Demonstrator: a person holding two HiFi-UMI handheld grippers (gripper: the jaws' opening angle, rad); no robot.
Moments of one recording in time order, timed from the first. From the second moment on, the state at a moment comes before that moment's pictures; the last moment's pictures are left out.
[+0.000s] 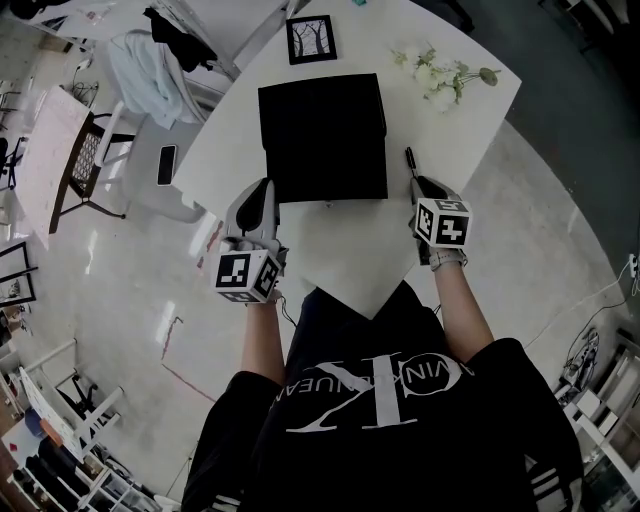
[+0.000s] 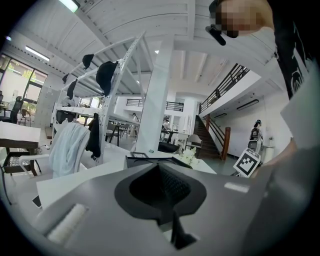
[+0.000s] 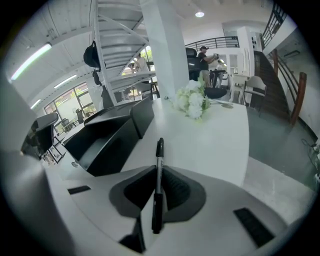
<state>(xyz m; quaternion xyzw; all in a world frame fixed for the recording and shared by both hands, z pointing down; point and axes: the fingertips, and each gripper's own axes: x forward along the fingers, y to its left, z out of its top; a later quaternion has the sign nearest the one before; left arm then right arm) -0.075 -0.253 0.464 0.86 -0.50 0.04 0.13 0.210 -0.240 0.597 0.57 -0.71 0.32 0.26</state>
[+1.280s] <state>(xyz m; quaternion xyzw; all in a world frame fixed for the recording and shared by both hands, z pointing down) -0.119 -0.250 0.447 0.84 -0.54 0.00 0.12 0.090 -0.280 0.493 0.41 -0.86 0.17 0.25</state>
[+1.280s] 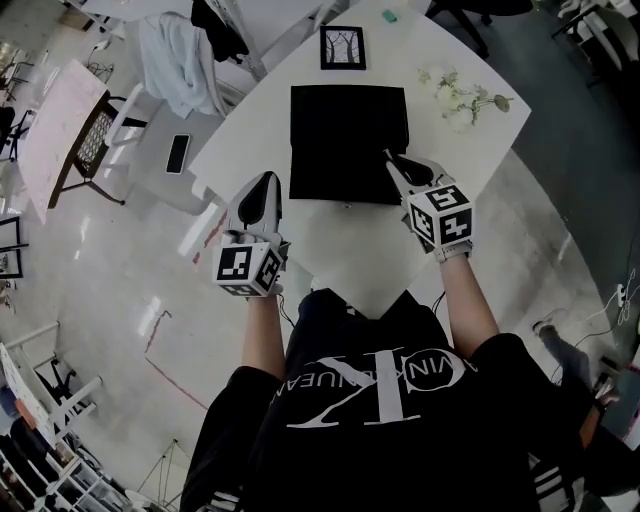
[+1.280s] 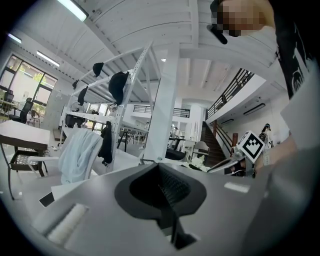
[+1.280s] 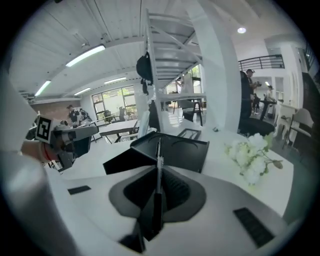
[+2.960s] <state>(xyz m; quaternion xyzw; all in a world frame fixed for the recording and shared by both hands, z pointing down) -0.159 -0.216 0.484 0.76 -0.63 0.01 0.15 -0.003 -0.265 0.583 0.10 -0.86 0.04 0.50</state>
